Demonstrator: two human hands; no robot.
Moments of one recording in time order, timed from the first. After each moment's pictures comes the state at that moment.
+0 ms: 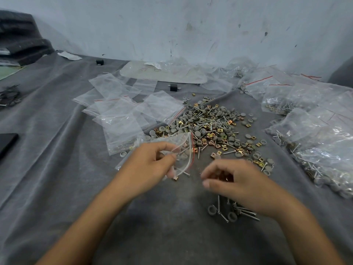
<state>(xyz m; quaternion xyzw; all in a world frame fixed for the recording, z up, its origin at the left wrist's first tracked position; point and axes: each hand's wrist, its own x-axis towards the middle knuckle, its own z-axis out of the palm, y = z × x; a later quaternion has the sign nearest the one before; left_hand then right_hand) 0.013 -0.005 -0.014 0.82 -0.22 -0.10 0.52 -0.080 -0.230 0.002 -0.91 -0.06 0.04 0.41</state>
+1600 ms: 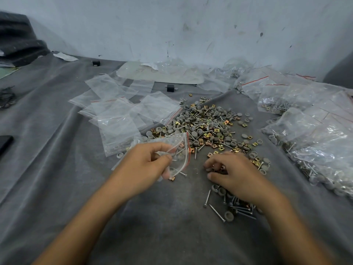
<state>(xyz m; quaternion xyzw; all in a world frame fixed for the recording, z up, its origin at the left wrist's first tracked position) 0.012 -0.001 -0.010 0.80 -0.23 -0.10 0.54 -0.058 -0.245 -0.017 -0.97 0.02 0.00 0.25</state>
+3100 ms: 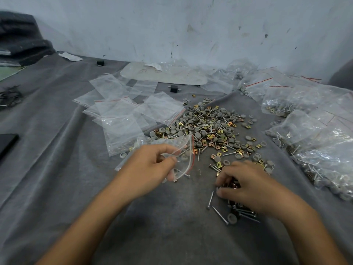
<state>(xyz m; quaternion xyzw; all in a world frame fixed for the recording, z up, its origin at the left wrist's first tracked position) 0.013 -0.002 -0.013 0.82 -0.23 -0.12 0.51 -0.076 -0.252 -0.005 -0.98 -0.03 0.06 0.17</state>
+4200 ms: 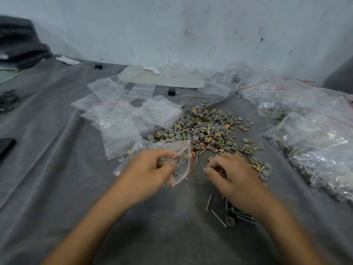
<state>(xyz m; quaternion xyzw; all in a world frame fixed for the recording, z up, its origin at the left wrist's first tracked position) 0.015 -0.002 -0.022 0.83 -0.25 -0.11 0.48 -0.069 -0.231 -0.018 -0.96 -0.02 -0.11 0.26</state>
